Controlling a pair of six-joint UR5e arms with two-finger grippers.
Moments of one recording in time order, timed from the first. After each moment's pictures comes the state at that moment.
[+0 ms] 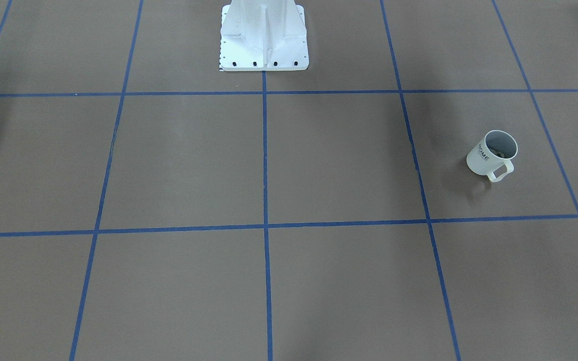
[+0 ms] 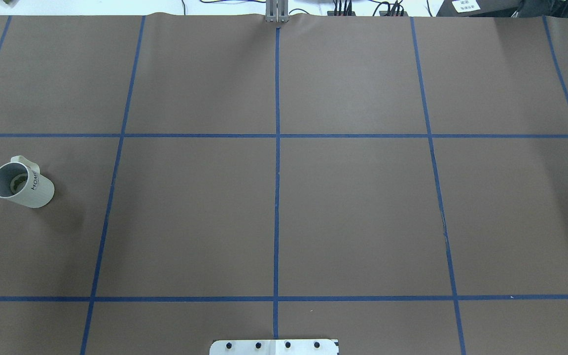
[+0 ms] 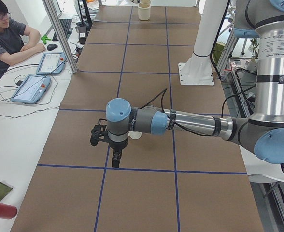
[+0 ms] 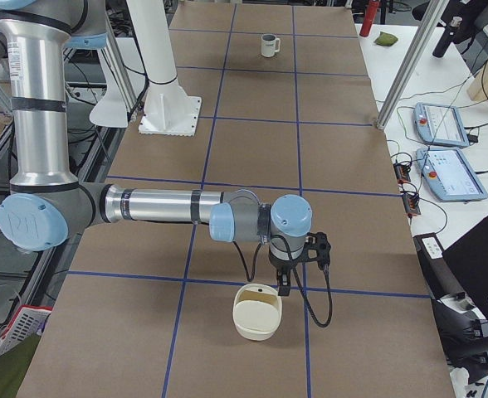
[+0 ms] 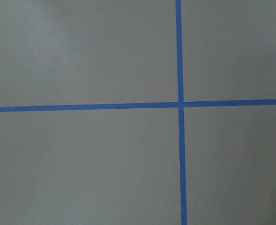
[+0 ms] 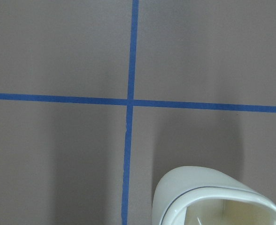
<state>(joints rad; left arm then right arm) -1.58 -1.54 -1.76 -1.57 -2.26 -0.04 1.60 -1.58 1.60 -1.56 2.34 -0.03</state>
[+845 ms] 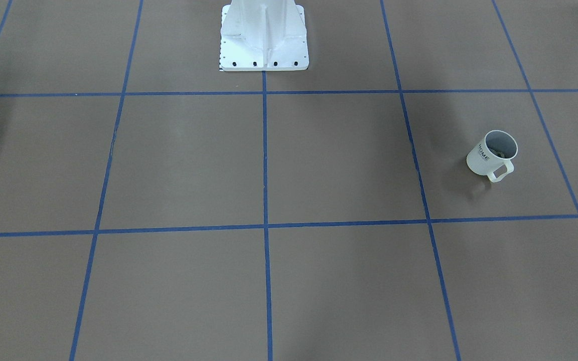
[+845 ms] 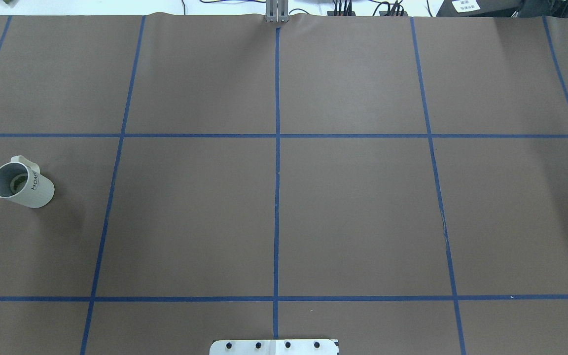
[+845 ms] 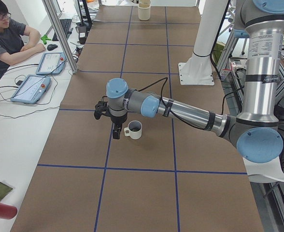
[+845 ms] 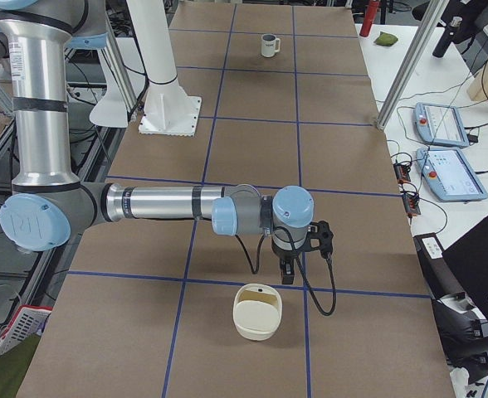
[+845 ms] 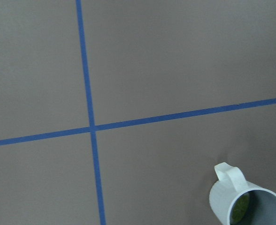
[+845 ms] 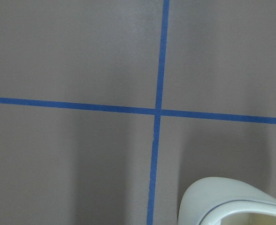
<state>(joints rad) -1.37 -1.57 -1.84 -1.62 -2.35 -0.31 1.58 -1.57 1.63 -1.55 2.39 -0.01</state>
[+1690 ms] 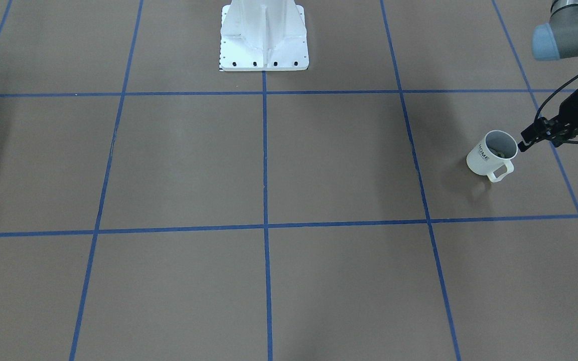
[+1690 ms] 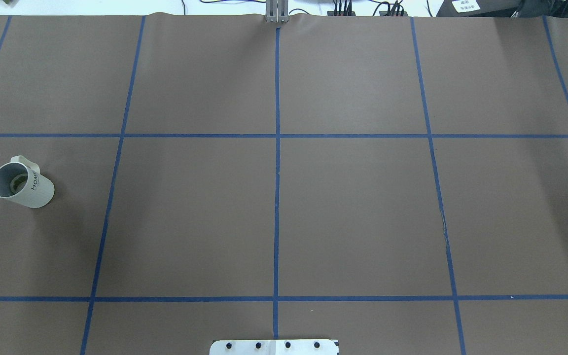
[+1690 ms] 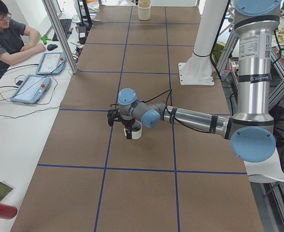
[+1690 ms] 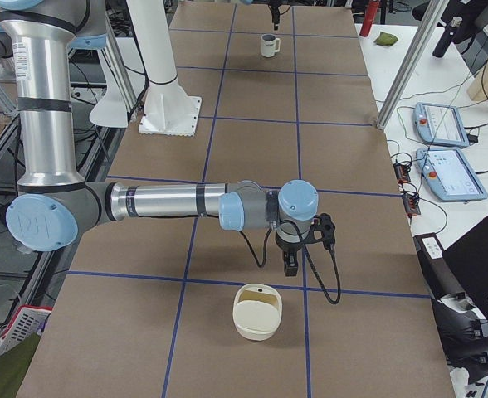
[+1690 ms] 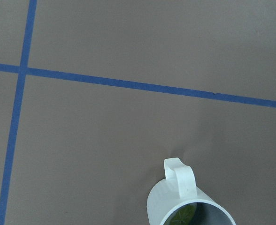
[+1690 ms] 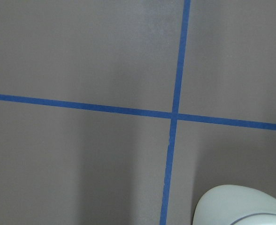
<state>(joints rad) -1.13 -1.51 -1.74 -1.96 -2.26 -0.78 1.54 -1.56 1.63 -1.55 2.40 -0.01</state>
